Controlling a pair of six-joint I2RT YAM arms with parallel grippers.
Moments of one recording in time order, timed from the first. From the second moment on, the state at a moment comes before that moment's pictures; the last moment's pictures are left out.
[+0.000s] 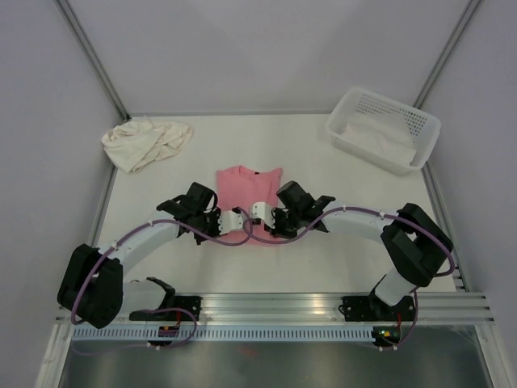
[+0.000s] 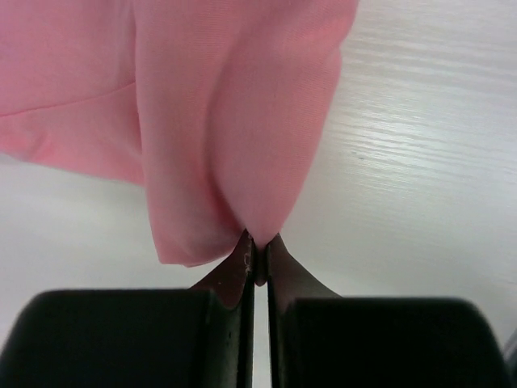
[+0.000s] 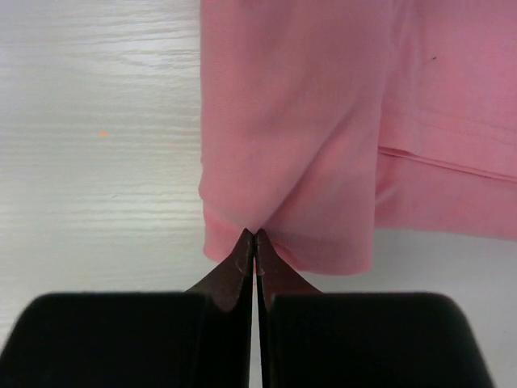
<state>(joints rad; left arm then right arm) -0.47 1.27 0.69 -0.59 0.25 0.91 0.80 1.62 0.90 -0.24 -0.39 -0.64</state>
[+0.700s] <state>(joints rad) -0.30 1.58 1.06 -1.20 0.73 0.99 0.61 1.66 1.01 -0.53 -0.76 -0.51</state>
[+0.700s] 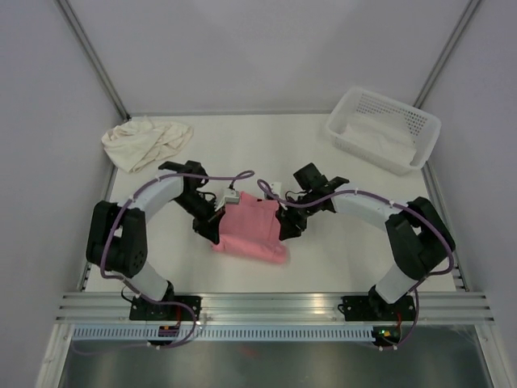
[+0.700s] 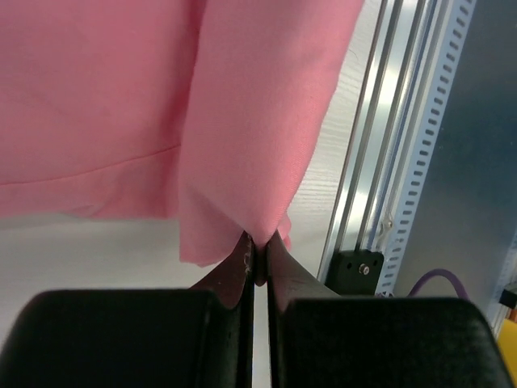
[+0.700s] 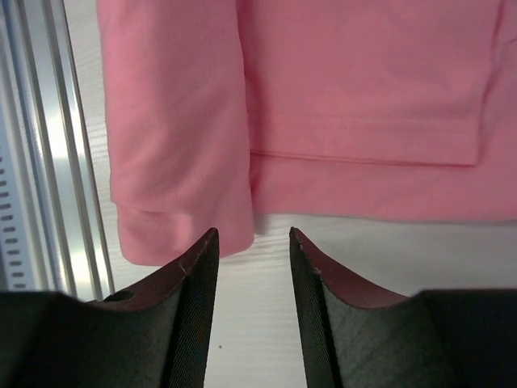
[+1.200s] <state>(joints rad) -0.20 1.88 1.24 -1.26 0.80 0.98 0.68 1.42 0.85 -0.26 -0.59 -0.33</state>
